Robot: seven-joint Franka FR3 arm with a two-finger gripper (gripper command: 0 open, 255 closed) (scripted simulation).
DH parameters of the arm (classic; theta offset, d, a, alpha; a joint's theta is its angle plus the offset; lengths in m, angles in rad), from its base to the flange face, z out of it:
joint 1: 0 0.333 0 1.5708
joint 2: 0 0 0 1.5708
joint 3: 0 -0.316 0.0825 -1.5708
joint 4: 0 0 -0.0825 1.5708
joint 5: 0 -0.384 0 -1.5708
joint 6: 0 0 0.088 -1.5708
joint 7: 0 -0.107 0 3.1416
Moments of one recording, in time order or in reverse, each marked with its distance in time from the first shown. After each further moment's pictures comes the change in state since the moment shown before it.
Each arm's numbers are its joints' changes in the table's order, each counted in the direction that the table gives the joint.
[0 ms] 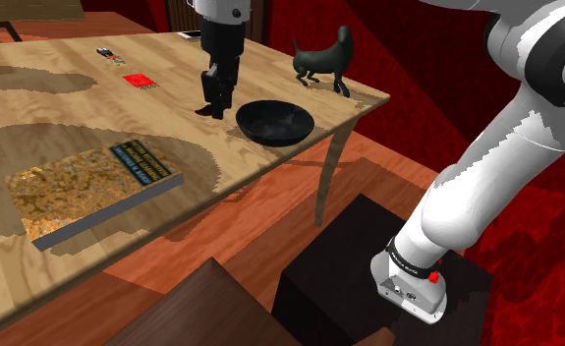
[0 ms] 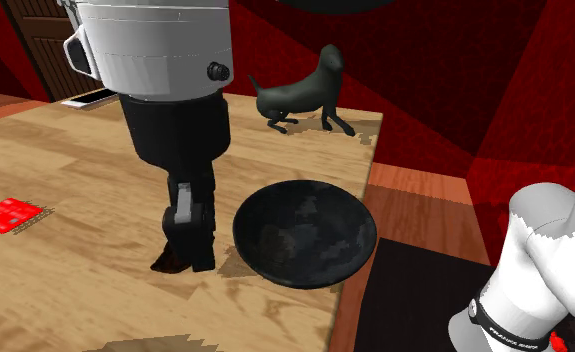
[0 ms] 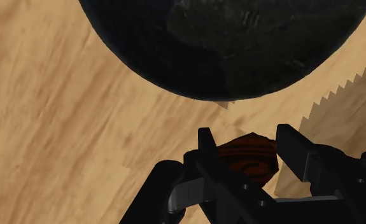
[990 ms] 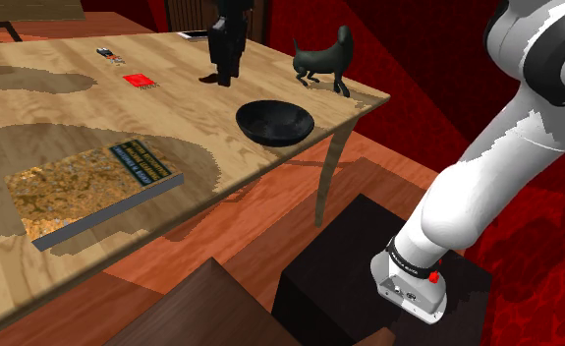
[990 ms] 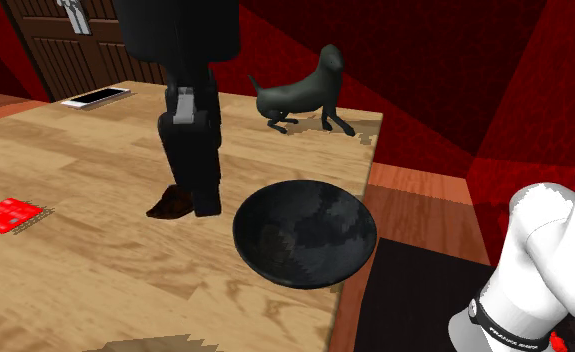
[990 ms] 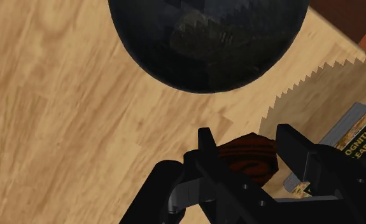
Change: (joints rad) arm -0.004 -0.001 0.003 0.189 0.001 -0.189 -0.002
